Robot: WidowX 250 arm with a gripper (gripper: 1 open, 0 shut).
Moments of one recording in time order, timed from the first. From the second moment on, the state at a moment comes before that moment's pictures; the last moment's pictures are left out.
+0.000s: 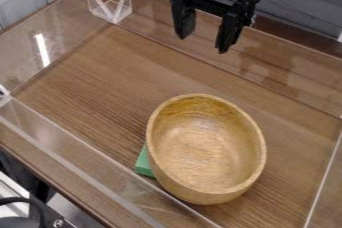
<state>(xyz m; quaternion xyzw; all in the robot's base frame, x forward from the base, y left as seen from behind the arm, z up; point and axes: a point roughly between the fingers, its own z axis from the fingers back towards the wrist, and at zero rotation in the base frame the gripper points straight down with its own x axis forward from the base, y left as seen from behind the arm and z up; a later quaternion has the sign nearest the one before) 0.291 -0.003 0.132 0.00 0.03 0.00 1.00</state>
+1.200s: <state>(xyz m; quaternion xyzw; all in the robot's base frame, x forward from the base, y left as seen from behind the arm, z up) 0.324 0.057 0.105 -0.02 0.02 0.06 1.00</state>
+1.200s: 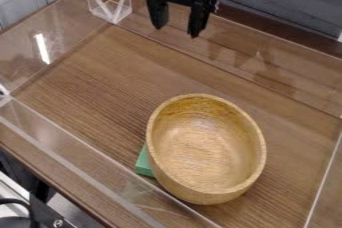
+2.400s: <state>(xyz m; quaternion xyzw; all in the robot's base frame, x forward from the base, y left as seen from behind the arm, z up) 0.360 0.067 0.083 -0.05 -0.02 0.24 0.97</state>
